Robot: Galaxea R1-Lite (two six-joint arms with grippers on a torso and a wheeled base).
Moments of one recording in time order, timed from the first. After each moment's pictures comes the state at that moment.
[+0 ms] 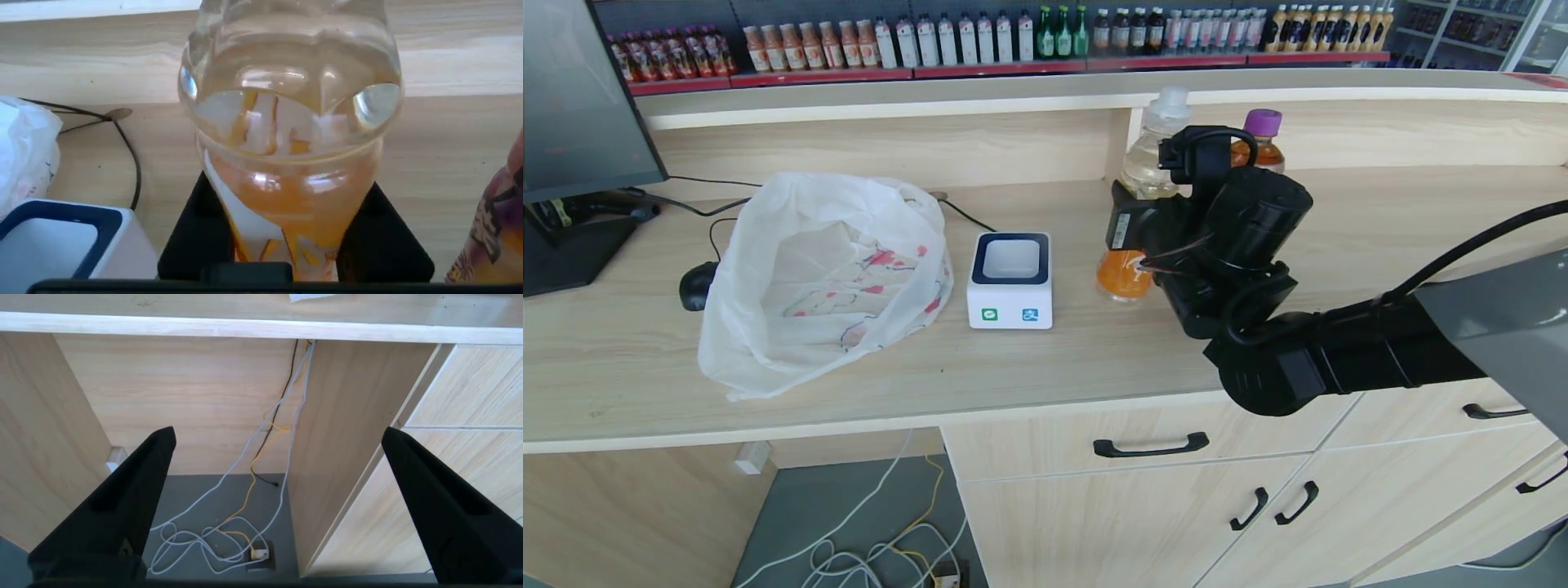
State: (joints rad) left arm 0.00 0.00 0.00 0.00 0.00 0.01; right arm 0.60 2.11 -1.38 -1.09 -0.42 -0.12
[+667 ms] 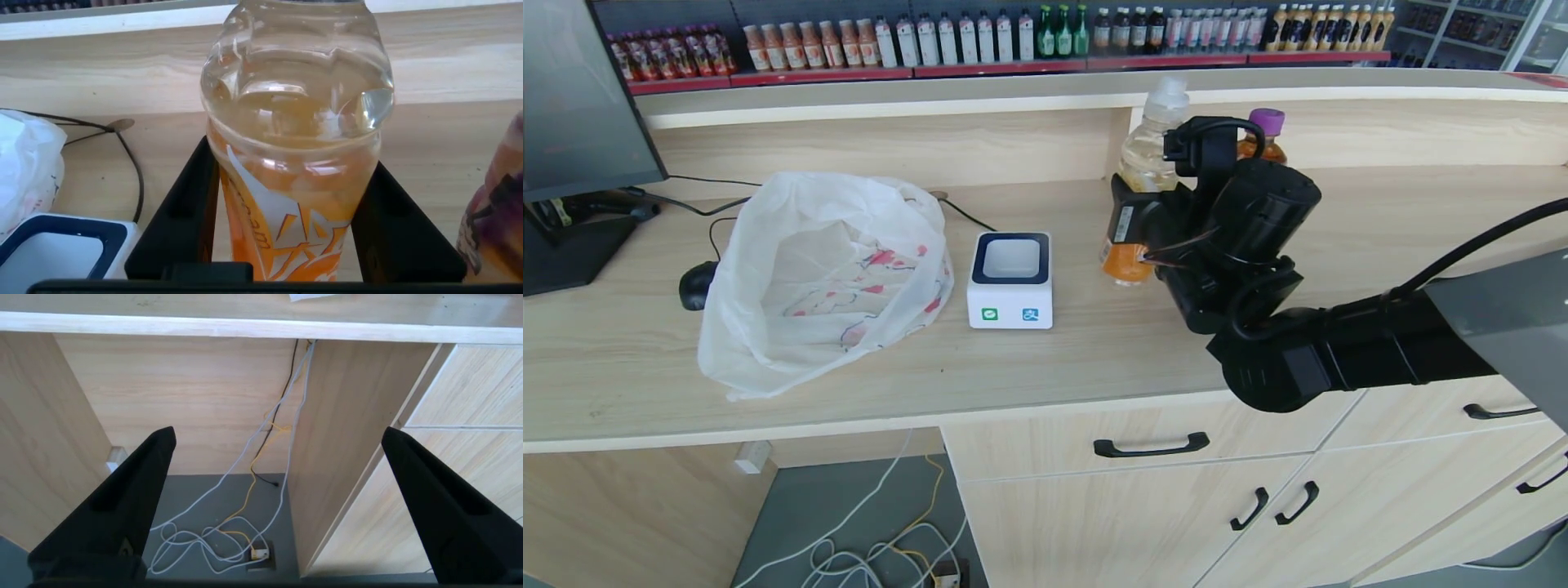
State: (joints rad) left arm 0.00 0.00 0.00 0.00 0.00 0.01; right arm 0.60 2.10 -1.38 -1.10 -0.43 -0.12
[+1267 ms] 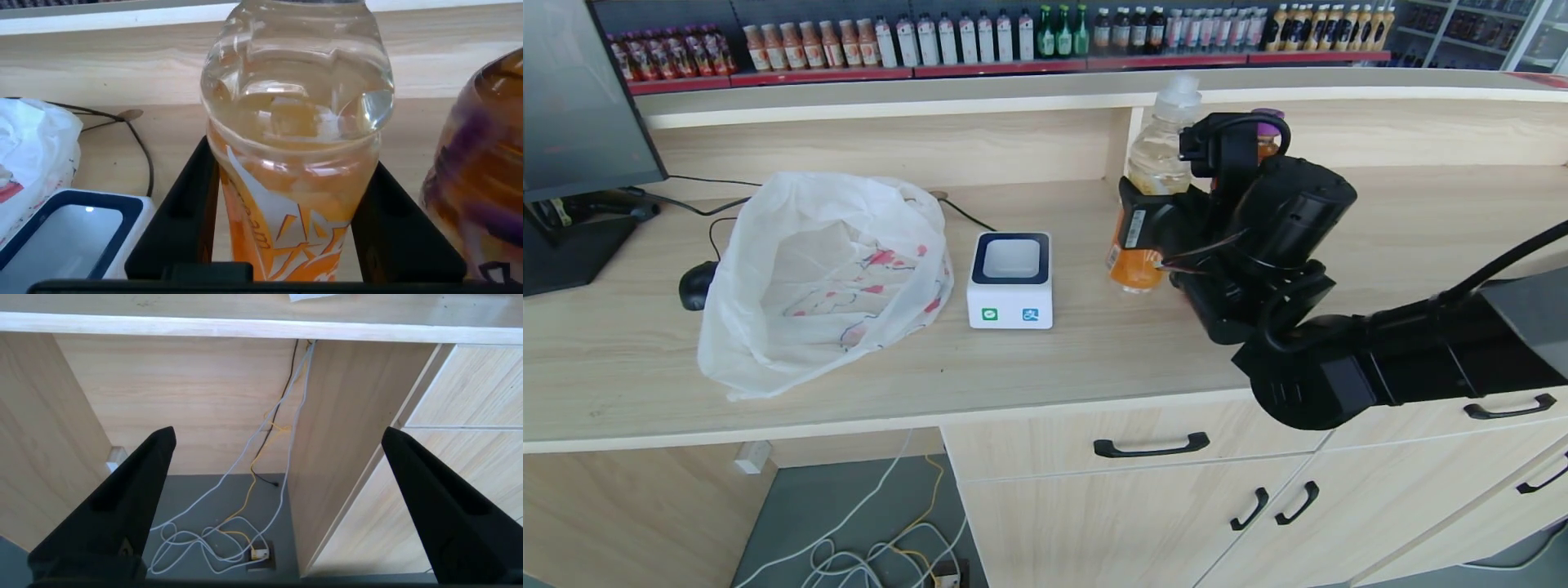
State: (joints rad) left arm 0.00 0.00 0.00 0.00 0.00 0.01; right arm 0.62 2.01 -1.26 -1.11 -0.43 -0.12
